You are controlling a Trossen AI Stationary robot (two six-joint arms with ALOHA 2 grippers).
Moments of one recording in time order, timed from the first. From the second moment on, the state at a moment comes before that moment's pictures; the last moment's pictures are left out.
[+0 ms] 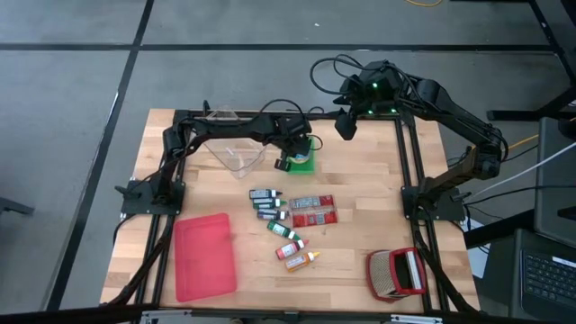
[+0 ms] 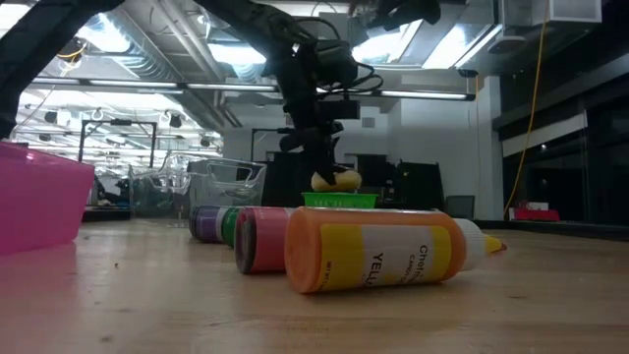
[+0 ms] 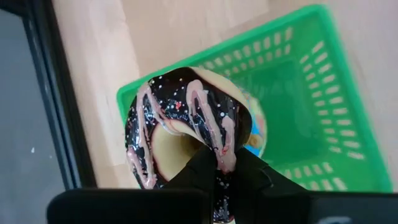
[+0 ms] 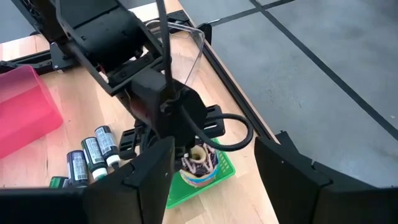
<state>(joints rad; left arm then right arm) 0.34 2.05 1.64 -0.67 -0.08 0.69 -0.36 1.45 1.79 -1.01 0.04 0.04</state>
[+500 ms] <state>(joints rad) 0.33 2.06 1.64 -0.68 -0.09 0.68 -0.36 1.45 1.79 -1.01 0.03 0.04</state>
